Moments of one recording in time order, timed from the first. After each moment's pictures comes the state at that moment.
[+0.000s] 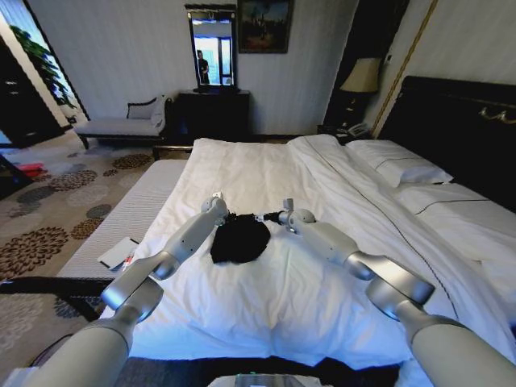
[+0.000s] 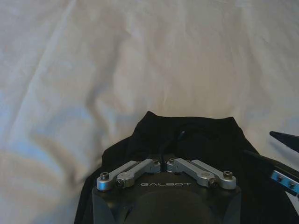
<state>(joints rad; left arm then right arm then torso) 0.14 -1.35 0.26 -0.89 -1.39 0.74 -0.56 -0.11 1.24 -0.51 0.73 1.11 -0.36 -0.26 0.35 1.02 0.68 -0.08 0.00</state>
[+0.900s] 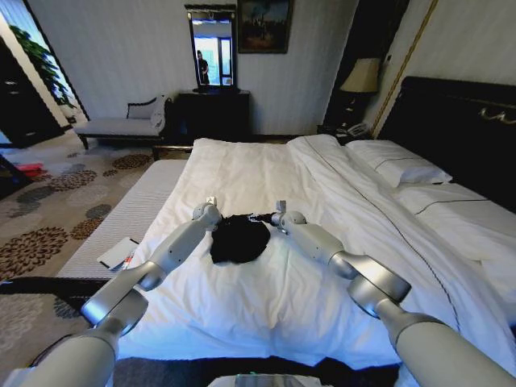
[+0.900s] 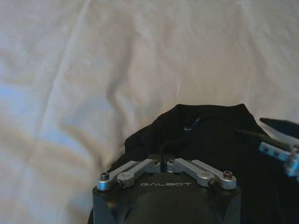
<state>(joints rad) 0.22 -1.24 0.27 -1.06 -1.38 0.74 -0.56 -0.12 1.33 -0.45 0.64 1.06 -0.35 -0.27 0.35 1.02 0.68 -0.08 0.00</state>
